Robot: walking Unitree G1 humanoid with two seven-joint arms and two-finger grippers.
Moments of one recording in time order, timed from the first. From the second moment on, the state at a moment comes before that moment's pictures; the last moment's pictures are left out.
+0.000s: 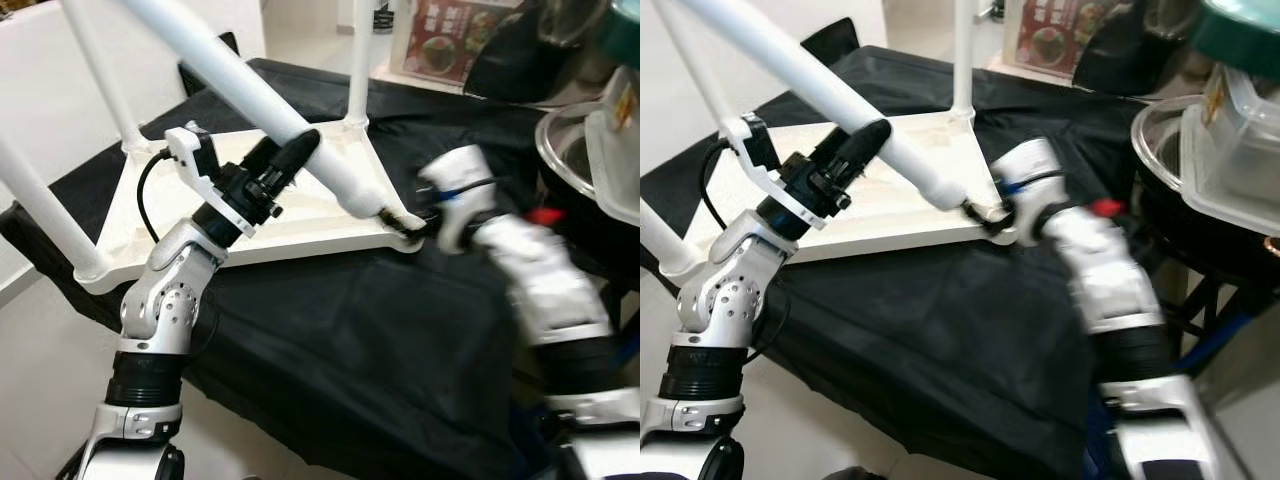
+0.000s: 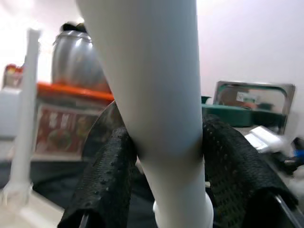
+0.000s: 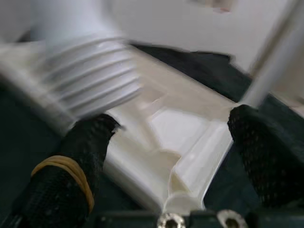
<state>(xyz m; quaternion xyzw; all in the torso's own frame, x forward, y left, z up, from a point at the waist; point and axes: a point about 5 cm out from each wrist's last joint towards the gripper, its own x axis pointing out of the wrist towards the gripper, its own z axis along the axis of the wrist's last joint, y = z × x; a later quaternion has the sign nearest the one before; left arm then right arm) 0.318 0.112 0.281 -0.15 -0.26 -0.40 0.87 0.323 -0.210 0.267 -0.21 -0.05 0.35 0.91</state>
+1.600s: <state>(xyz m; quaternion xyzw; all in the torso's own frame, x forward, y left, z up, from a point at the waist) 0.321 0.094 0.293 -0.01 -0.26 -0.43 0.87 0.326 -0.149 0.312 -0.25 -0.08 0.44 0.86</state>
